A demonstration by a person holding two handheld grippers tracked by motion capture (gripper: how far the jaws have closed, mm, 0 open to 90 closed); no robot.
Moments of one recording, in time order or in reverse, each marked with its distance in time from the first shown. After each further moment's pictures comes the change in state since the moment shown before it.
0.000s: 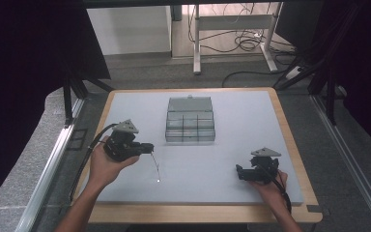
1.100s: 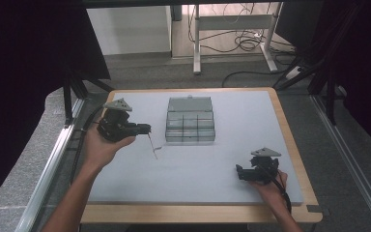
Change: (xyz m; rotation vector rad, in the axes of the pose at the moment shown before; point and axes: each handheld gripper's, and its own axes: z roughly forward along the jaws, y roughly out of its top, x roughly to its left) left arm 0.016 0.040 -0.026 -0.064 0.020 -0.020; right arm 0.000 0.000 0.000 0.001 0.000 0.001
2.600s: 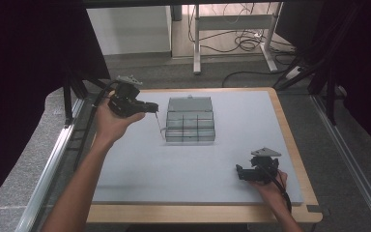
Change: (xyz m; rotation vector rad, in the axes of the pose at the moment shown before) left arm 0.021 0.058 0.016 0.007 0.033 -0.015; right arm 0.000 0.000 0.000 -0.001 0.004 0.000
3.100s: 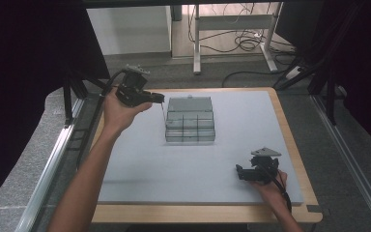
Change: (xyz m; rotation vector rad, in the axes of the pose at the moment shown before) left arm 0.002 0.028 0.010 -0.009 0.008 0.009; right arm 0.000 0.000 0.000 0.004 0.003 0.000
